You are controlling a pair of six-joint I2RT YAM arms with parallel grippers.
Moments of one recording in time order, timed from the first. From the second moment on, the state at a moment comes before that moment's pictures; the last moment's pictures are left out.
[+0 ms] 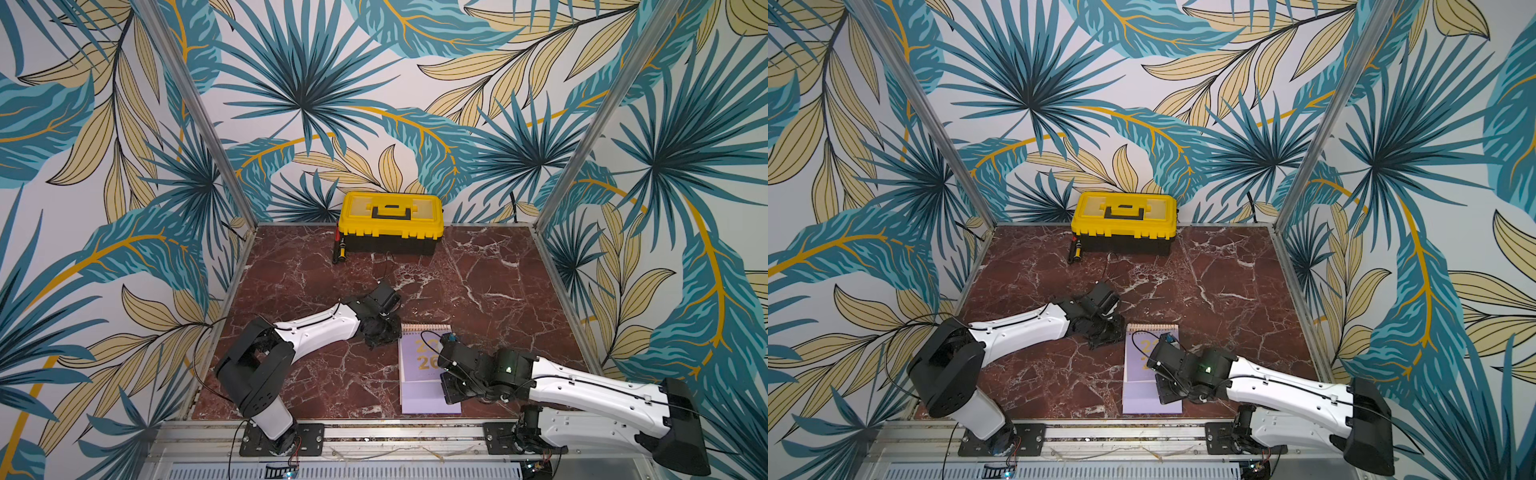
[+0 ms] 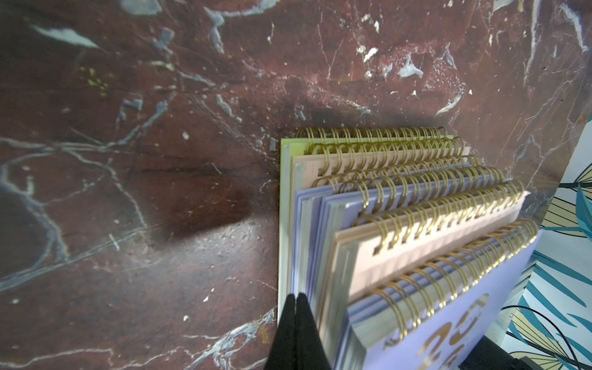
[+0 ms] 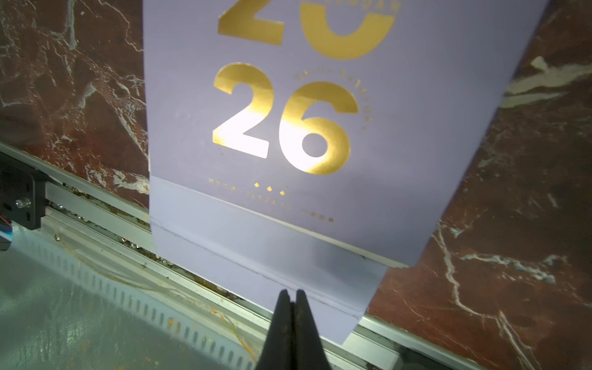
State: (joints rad) left arm -0.75 1.64 1.03 -0.52 0.23 -0.91; right arm 1.12 1.09 0.75 -0.88 0.06 0.86
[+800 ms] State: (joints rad) left arm -0.74 1.64 1.03 -0.52 0.25 -0.91; right arm 1.14 1.18 0.75 -0.81 0.20 0.90
